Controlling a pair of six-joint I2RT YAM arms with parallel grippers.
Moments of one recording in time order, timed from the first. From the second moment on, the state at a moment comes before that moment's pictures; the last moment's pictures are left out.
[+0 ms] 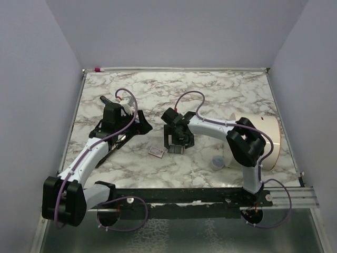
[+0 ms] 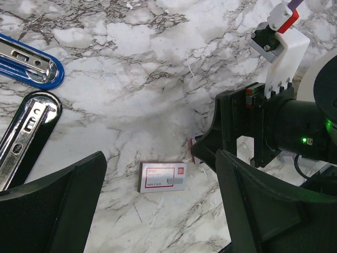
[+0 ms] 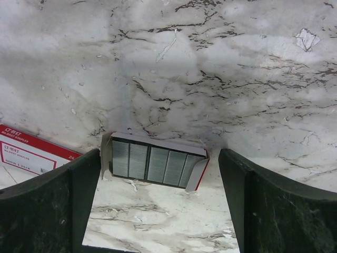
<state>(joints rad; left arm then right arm) -0.23 1.12 0.72 -0.25 0.40 -0.39 0.87 1.98 1.41 -0.74 0.12 0.82</state>
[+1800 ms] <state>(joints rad) -0.26 1.28 0.38 0.12 0.48 -0.65 0.83 1.86 1.22 -0.51 -0.13 0.59</state>
